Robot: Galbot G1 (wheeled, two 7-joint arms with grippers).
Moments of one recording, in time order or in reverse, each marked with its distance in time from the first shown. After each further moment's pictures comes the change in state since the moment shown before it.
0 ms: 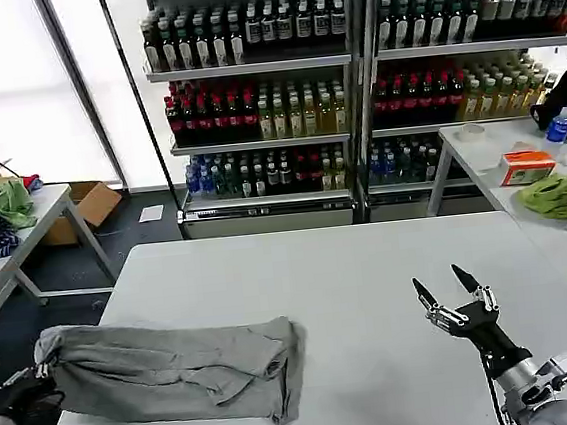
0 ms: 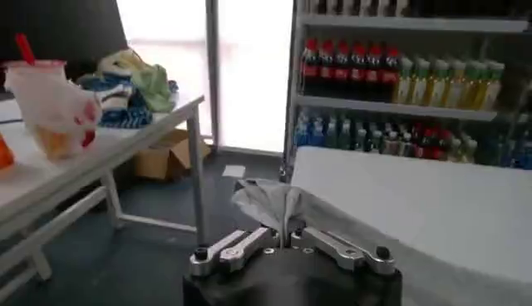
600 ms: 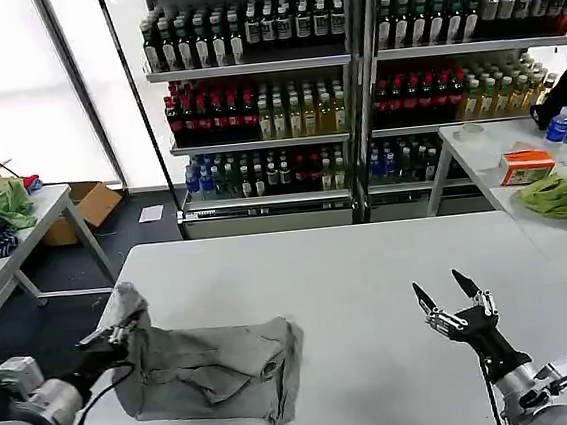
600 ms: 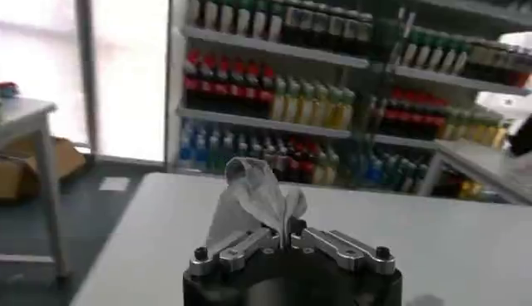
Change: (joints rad) left arm -0.080 0.085 0.257 -0.244 -0.189 0.082 -0.090; right arm -0.014 0.022 0.000 -0.002 -0.024 -0.009 0.000
